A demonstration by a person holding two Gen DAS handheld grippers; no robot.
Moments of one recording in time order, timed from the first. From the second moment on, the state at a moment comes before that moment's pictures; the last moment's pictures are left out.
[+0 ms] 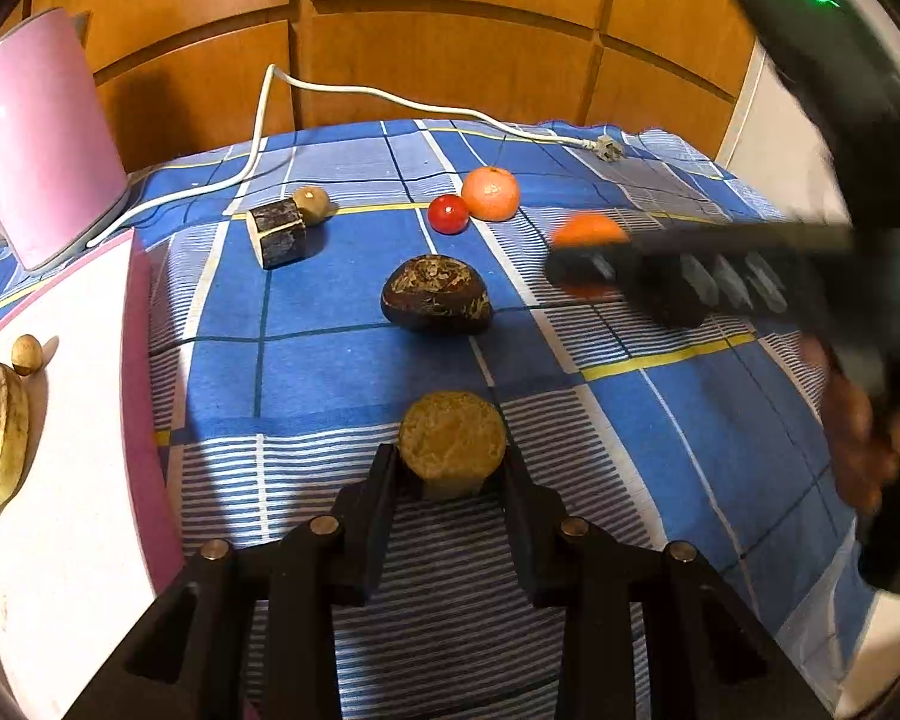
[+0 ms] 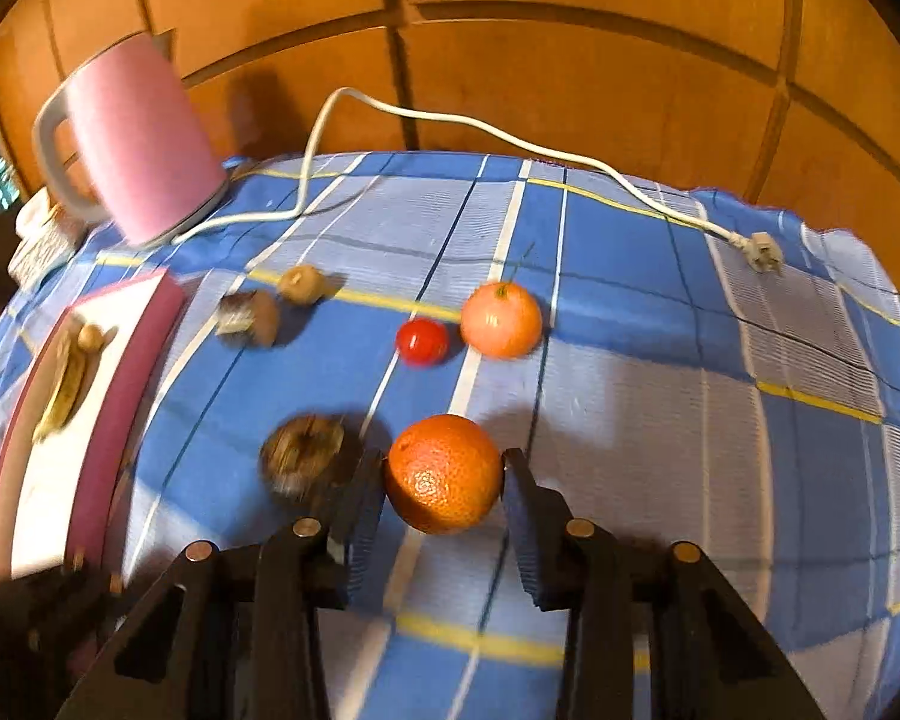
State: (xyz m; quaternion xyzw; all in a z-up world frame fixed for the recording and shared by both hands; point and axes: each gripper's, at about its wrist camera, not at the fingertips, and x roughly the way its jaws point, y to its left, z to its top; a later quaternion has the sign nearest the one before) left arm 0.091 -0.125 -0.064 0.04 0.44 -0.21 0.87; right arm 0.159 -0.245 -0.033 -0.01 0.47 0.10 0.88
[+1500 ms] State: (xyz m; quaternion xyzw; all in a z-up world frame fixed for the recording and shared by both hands) left arm 0.154 0.057 -0.015 -0.10 0.42 -0.01 0.90; right arm 0.102 -0.256 -0.053 -0.02 0.48 0.09 0.87
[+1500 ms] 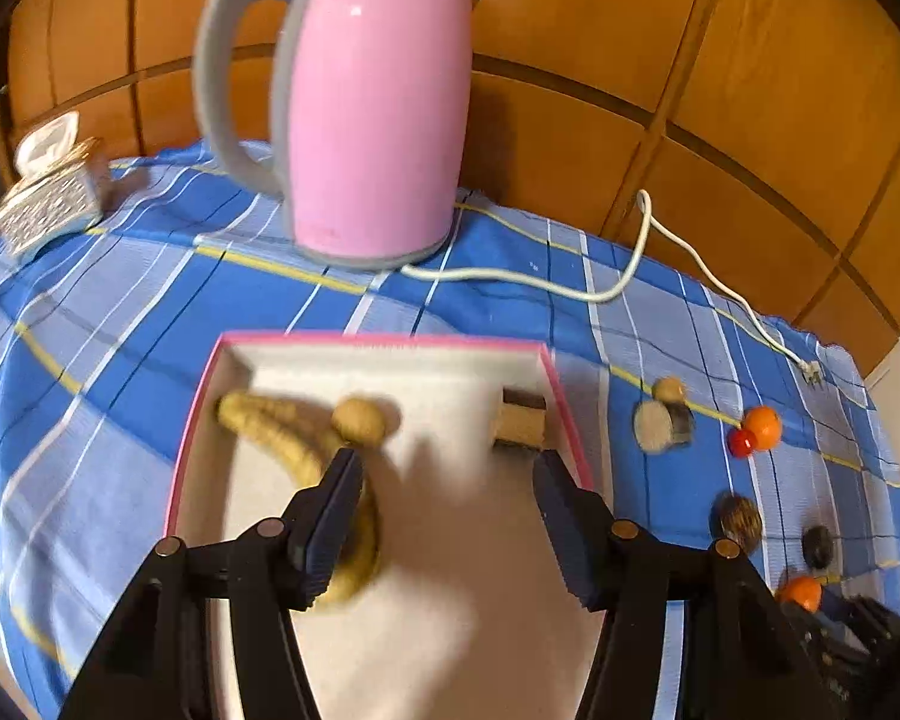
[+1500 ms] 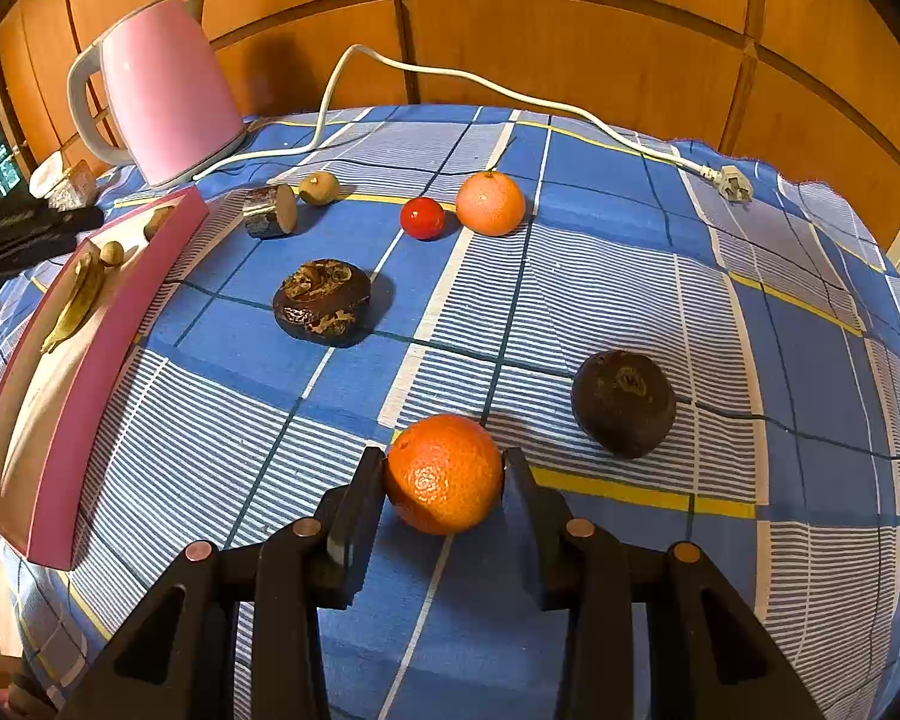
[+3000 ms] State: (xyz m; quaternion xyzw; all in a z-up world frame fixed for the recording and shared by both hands) left arm 0.054 0.058 -0.012 -0.10 0.43 0.02 0.90; right arm 0.096 -0.184 -0.008 -0.03 0.45 0.22 0.86
